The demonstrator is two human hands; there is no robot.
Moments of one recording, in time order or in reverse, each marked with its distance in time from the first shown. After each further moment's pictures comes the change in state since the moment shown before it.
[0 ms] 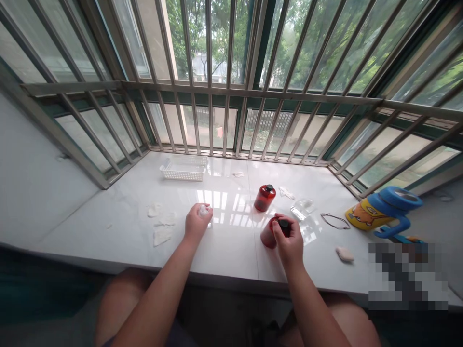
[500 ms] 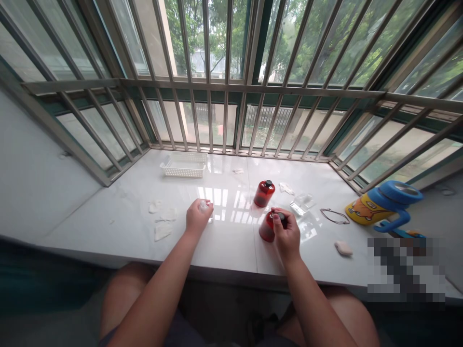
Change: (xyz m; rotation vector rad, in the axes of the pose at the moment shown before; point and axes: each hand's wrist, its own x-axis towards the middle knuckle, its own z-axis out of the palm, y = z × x) left_hand 0.003 0.001 0.005 0.071 0.018 0.043; right_hand 0.006 0.009 -0.002 0.024 -0.051 -0.140
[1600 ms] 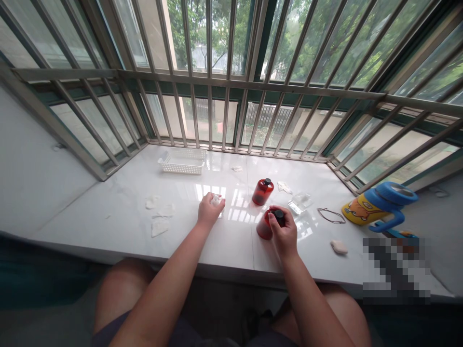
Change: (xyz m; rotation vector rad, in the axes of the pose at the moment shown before) left_hand -0.002 0.016 0.046 -0.181 -0.061 0.063; right_hand 0.002 0.013 0.002 0.101 -0.008 0.032
